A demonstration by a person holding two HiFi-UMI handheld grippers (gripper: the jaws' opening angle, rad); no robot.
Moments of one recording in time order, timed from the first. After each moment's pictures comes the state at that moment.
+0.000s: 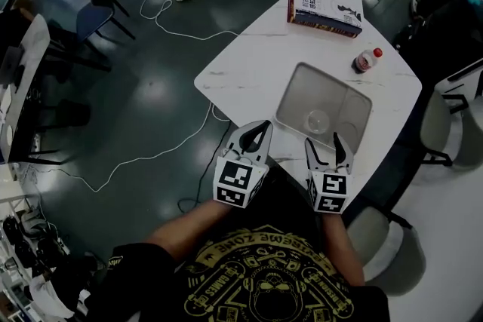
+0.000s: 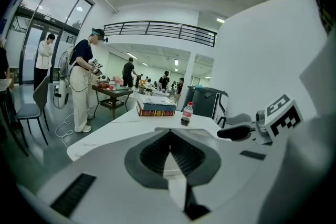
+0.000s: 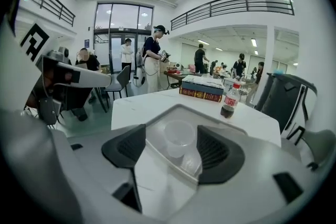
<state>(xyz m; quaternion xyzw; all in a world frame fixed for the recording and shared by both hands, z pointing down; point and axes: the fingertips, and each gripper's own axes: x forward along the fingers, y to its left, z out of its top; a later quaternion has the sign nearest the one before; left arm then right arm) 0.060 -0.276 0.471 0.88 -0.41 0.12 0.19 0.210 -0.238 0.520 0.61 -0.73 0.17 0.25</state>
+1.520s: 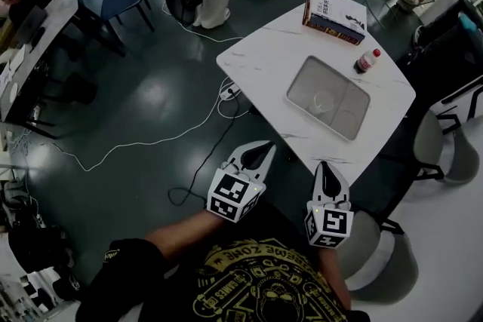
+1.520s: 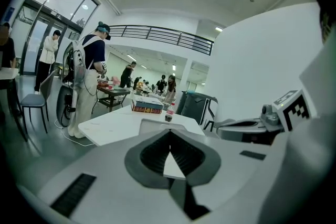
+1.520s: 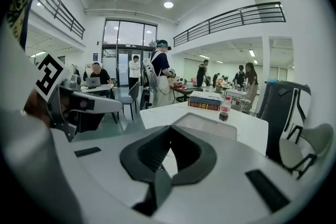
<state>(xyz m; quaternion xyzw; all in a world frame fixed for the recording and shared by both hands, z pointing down) 0.037 -0.116 0.438 0.89 -0.40 0.08 0.21 0.174 -0.080 0.435 0.61 -0.76 0.12 0.18</state>
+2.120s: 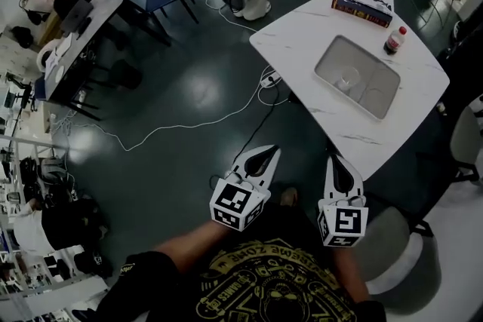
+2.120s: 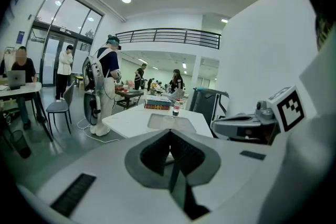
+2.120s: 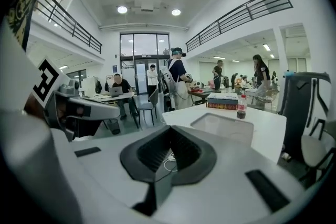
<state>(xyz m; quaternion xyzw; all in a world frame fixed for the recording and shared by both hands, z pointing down) 0.023 -0.008 0.425 0.85 -0.48 0.11 0.19 0.159 -0.010 0.429 0.53 -0.83 0.13 0.13</state>
